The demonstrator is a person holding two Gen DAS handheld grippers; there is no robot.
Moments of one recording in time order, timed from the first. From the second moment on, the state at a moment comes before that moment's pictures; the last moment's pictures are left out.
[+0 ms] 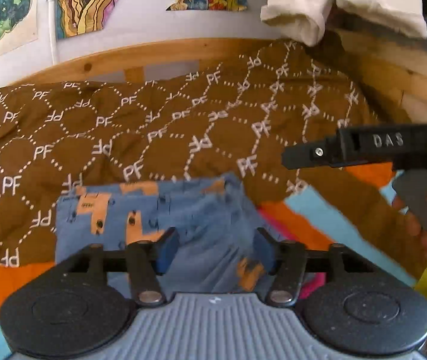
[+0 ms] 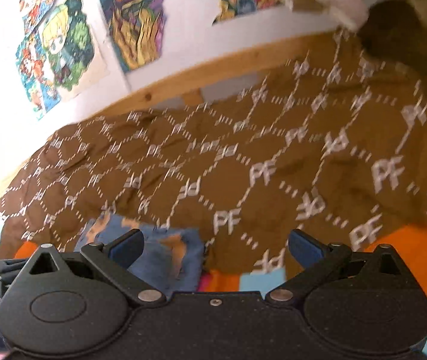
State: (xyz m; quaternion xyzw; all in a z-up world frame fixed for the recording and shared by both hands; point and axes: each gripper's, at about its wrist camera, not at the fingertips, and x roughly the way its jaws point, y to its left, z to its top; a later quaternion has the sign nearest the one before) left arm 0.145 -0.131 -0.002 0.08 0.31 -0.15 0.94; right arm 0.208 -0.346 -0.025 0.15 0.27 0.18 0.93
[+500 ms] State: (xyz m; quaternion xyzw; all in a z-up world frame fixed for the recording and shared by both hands) left arm 0.125 -0.126 -0.024 0.17 0.31 -0.23 0.91; right arm 0.229 -0.297 -0.058 0.22 0.30 0.25 0.89
